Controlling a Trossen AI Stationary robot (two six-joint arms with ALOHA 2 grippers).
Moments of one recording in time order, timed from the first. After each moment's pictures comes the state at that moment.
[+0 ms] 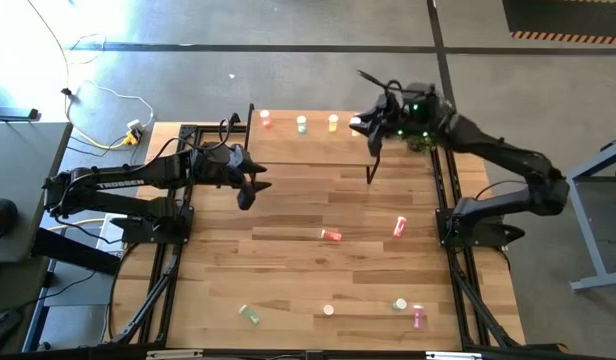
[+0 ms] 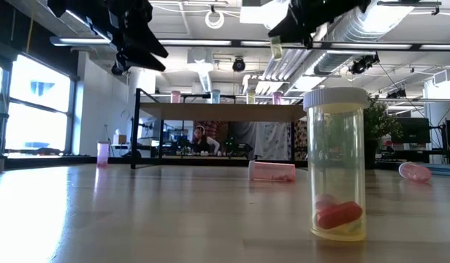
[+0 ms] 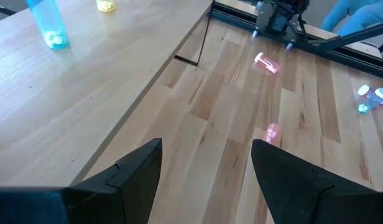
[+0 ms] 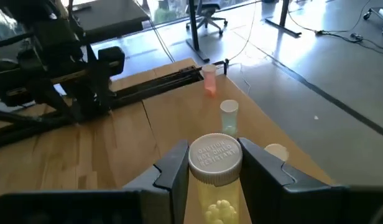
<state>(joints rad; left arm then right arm) 0.38 0.96 0.73 -0.30 0.01 -0.18 -0.57 1.22 1.14 -0.27 -0.25 0.03</state>
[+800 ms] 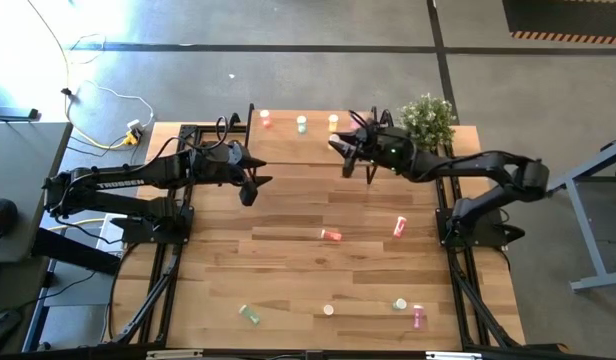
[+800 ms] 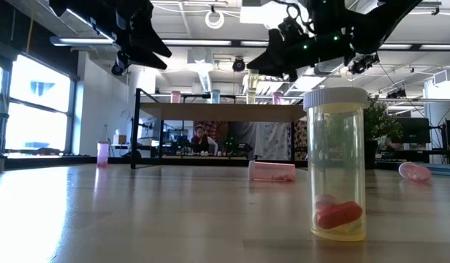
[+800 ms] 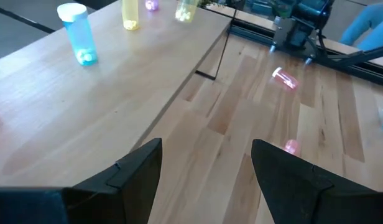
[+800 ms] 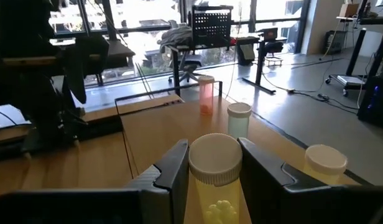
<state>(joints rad) 0.38 0.97 0.73 -0.26 -0.08 -0.18 -0.42 1.42 0.73 0.62 0.01 0.02</state>
